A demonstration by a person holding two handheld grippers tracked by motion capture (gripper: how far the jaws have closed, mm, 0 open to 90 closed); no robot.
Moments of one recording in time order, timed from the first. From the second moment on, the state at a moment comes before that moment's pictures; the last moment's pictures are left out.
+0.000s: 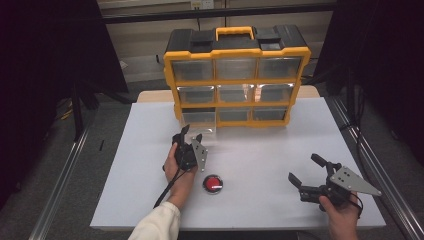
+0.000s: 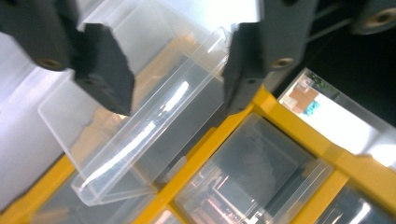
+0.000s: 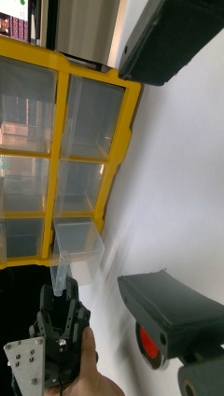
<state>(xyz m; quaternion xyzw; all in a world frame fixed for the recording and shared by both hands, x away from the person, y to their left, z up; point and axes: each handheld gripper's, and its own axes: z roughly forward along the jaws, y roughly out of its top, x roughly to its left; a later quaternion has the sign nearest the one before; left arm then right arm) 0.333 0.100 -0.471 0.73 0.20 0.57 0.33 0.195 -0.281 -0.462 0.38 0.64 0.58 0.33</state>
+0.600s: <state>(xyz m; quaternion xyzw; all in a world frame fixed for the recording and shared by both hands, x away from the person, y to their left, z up) 0.321 0.108 -0.470 0.69 0.31 0.51 0.41 0.196 -0.282 -0.463 0.38 0.64 0.58 0.33</state>
